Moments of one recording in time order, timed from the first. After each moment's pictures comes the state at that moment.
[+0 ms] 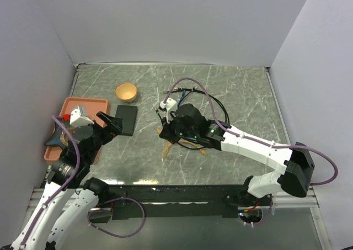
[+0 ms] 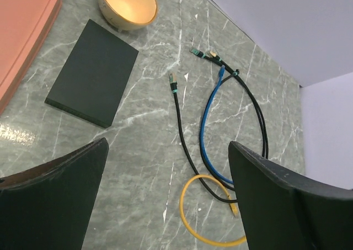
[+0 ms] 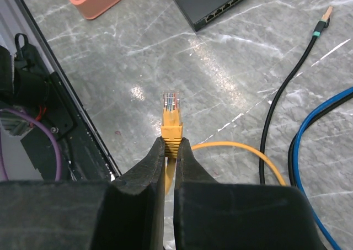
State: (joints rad) left arm -0.41 0.46 0.72 -0.58 -0.31 -0.82; right arm 0.99 1.37 1.11 -0.28 -0.08 0.21
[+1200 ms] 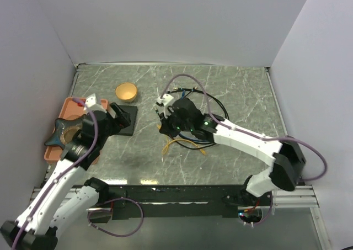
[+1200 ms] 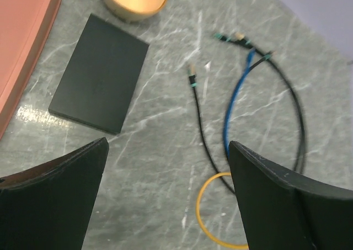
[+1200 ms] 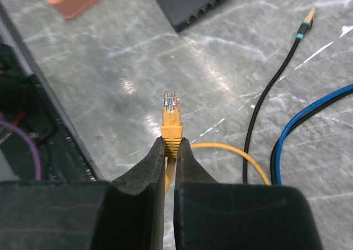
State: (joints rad) left arm -0.41 0.70 0.77 -0.50 -0.30 -0.73; right arm 0.94 1.43 1.15 -0.29 -0.10 0.16
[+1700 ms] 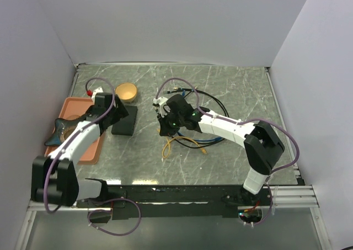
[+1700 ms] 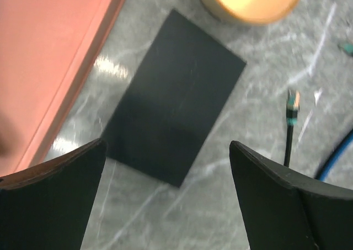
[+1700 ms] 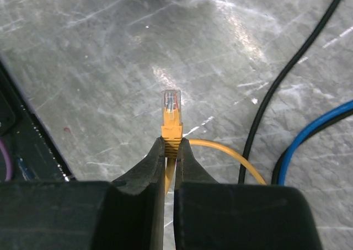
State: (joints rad) left arm -0.16 1.25 0.81 -0.33 -0.20 -0.64; right arm 0.83 1.72 1.23 -0.32 -0.29 0.10
